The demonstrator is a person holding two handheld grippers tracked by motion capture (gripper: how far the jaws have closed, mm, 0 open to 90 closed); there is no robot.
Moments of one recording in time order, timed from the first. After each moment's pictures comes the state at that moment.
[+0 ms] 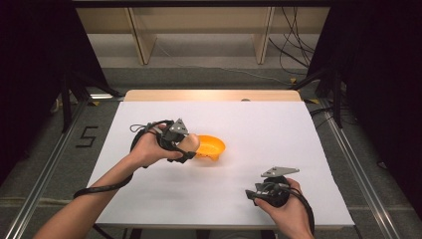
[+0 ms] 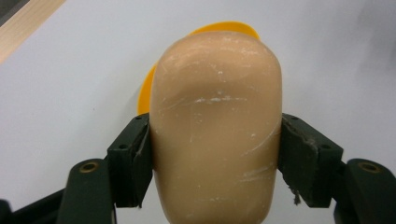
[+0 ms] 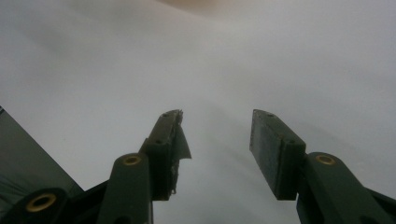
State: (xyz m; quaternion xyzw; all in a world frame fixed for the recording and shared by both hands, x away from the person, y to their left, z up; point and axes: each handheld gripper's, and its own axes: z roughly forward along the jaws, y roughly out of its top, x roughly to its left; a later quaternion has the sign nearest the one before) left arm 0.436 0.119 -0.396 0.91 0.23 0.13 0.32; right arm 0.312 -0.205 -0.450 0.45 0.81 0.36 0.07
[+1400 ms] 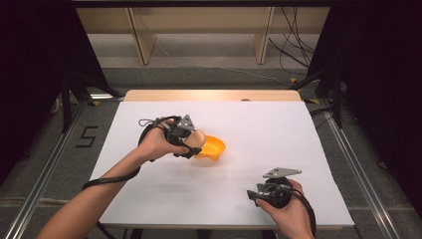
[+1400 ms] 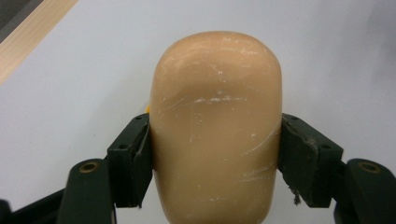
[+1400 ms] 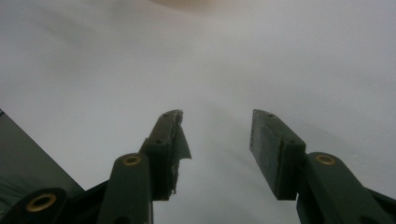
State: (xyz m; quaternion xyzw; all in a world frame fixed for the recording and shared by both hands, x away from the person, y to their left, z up) left arm 0.455 0.105 -0.398 0.92 0.20 0.13 0.32; right arm 0.308 -0.208 -0.450 0.46 0.81 0.36 0.07
